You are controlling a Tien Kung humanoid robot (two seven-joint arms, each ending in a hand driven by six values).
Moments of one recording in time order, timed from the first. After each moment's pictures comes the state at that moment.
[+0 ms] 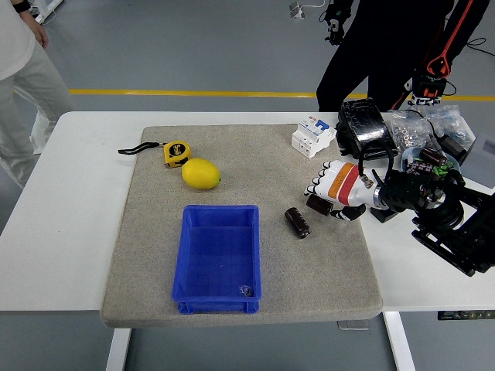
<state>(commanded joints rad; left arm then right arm) -0.21 0.11 -0.49 -0.26 0.86 0.23 0.28 1.04 -0.22 0.11 0.60 -2.23 -0.28 0.31</state>
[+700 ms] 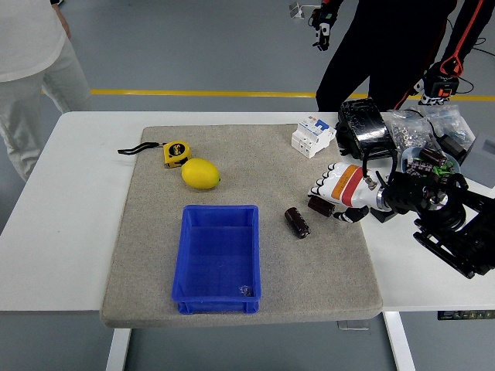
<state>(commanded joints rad) -0.22 0.11 -0.46 -0.27 0.83 0.24 0.27 1.02 -0.21 0.12 0.57 -2.22 -0.28 0.32</state>
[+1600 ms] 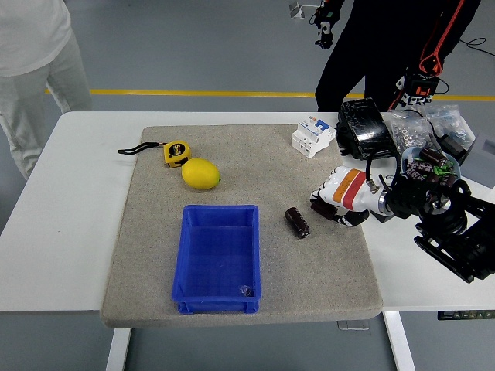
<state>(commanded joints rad) -0.23 0.10 -0.45 -0.27 0.82 0.24 0.26 1.00 -0.21 0.13 0.56 -2.18 -0.30 0.33</state>
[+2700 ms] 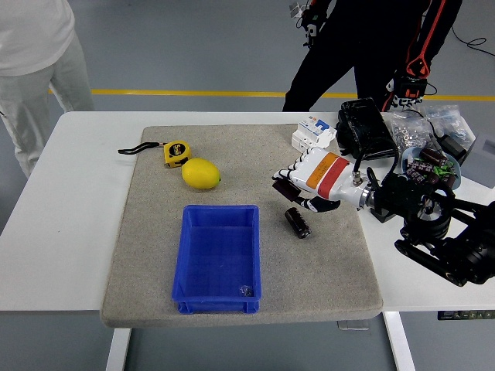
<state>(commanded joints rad) -0.20 0.11 -0.46 -0.27 0.84 0.24 0.27 1.02 -0.27 0.15 0.89 -2.07 -0.49 0.20</state>
